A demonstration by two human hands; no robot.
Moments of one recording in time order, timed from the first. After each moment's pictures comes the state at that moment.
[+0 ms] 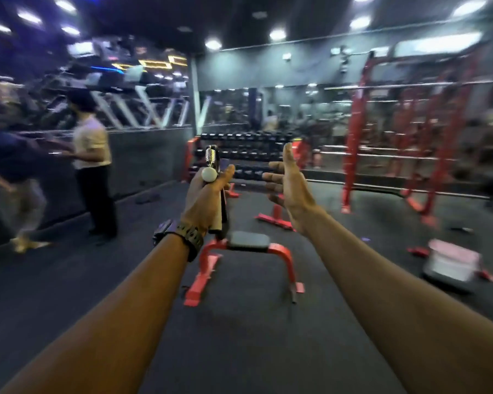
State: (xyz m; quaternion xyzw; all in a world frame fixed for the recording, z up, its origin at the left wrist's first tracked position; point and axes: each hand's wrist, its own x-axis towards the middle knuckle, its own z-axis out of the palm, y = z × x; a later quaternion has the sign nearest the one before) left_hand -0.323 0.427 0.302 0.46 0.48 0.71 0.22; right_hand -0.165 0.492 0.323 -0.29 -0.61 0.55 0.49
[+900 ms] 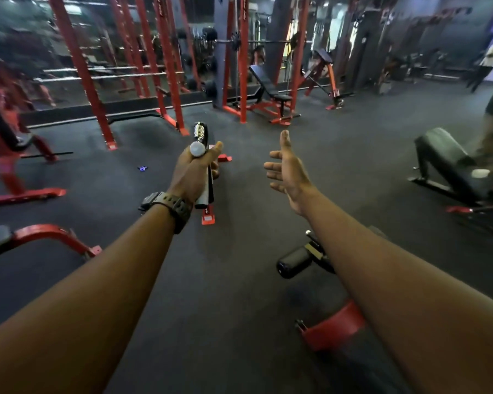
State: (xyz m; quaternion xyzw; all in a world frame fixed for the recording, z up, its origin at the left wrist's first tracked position) left_hand 0.116 0.540 0.191 0.63 0.32 0.45 0.54; right_hand 0.284 0.450 0.193 -0.64 -0.31 0.33 0.62
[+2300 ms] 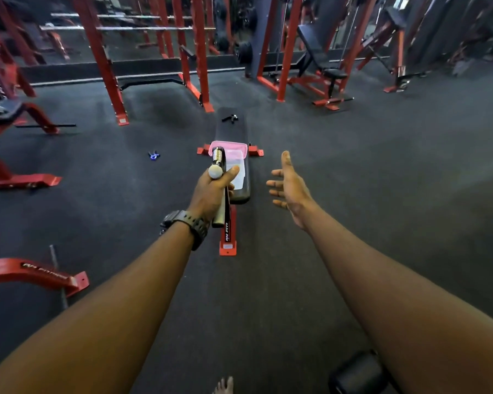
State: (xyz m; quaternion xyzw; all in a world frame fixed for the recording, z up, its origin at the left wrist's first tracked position) left_hand 0.312 1.165 0.058 0.57 0.40 0.41 0.59; right_hand 0.471 1.097 0.079 -0.68 -0.32 0.40 0.52
